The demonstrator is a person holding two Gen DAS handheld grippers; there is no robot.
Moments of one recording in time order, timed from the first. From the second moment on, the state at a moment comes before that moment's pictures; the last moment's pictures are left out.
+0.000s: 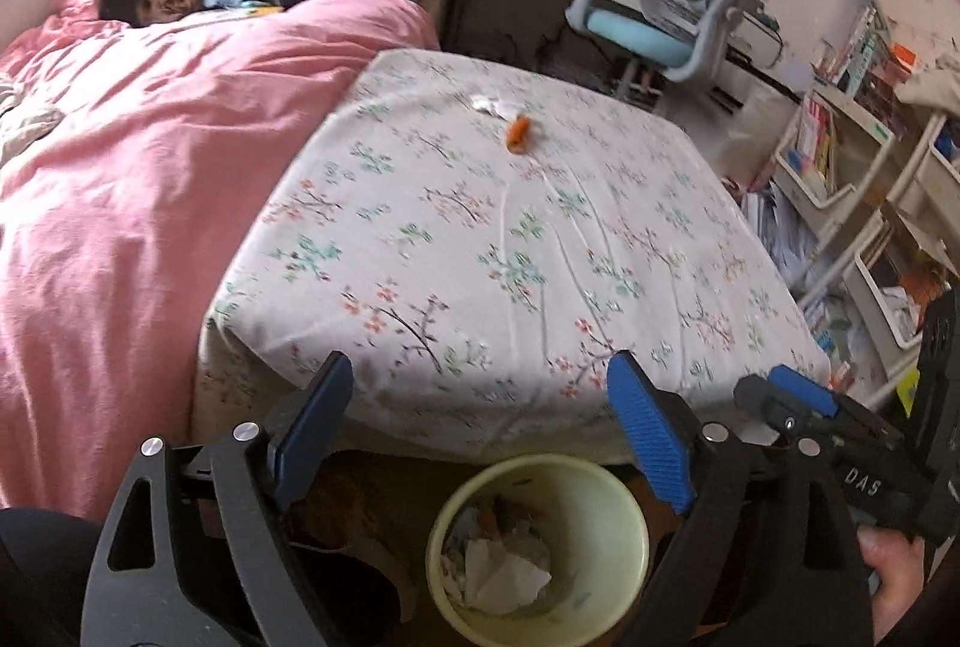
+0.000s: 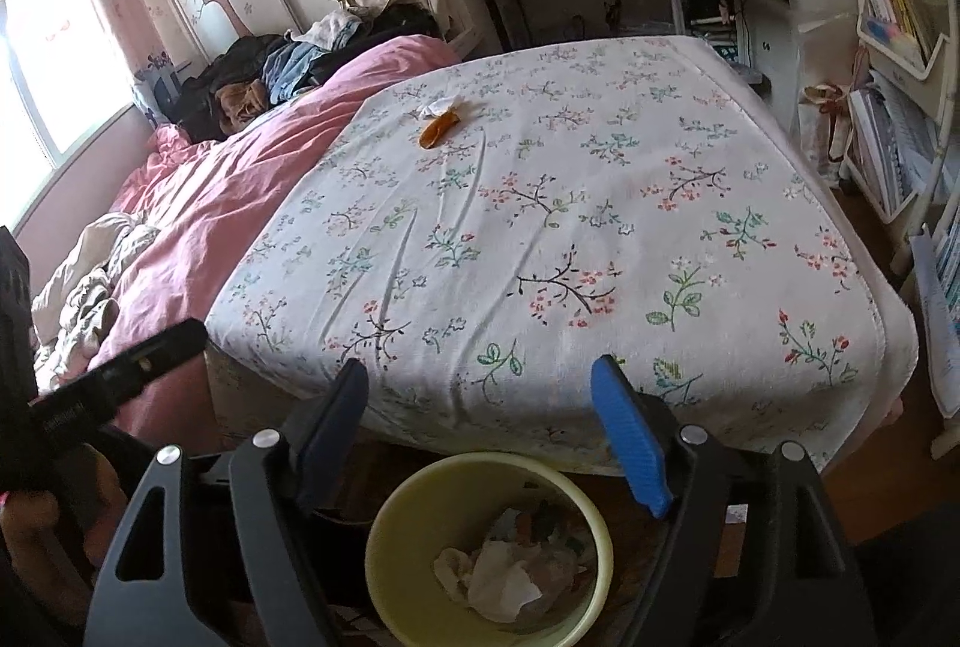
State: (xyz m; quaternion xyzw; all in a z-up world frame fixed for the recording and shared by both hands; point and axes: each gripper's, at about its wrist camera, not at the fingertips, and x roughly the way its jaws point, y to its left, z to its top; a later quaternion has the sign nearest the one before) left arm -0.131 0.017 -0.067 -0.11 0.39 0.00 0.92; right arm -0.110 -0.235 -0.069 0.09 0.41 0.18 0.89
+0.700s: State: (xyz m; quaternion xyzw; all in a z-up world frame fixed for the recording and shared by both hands) left arm -0.139 0.012 -0.055 -0.07 0.35 0.03 0.93; right arm -0.114 -0.224 -0.064 0.05 0.38 0.18 0.90
